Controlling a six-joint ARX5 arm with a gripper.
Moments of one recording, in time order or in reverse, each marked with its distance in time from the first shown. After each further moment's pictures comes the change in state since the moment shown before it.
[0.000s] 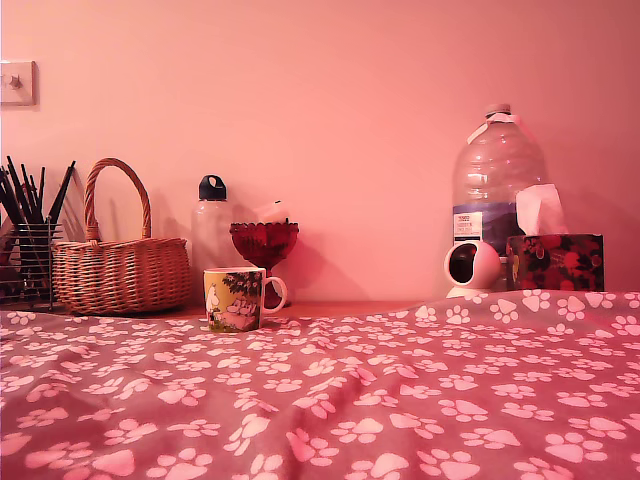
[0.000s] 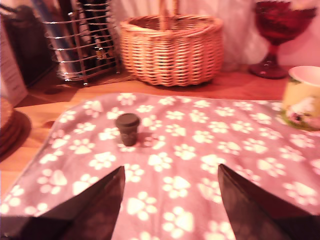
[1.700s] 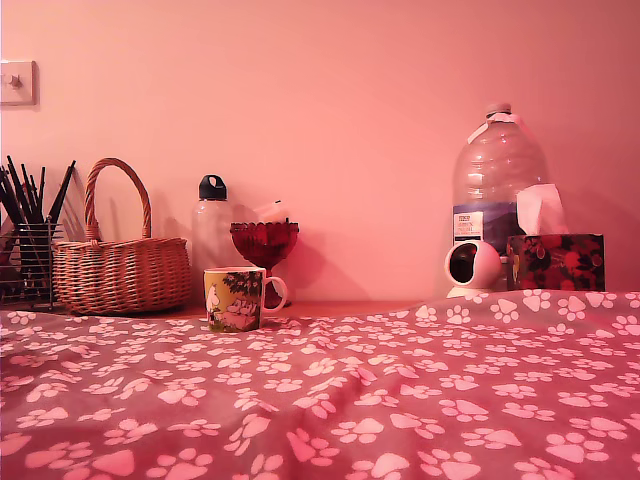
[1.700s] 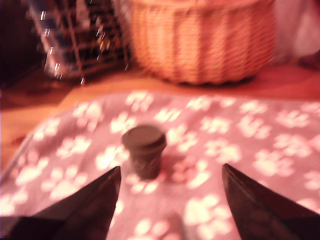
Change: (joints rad) arm 0.032 0.865 0.453 0.404 -0.005 0.019
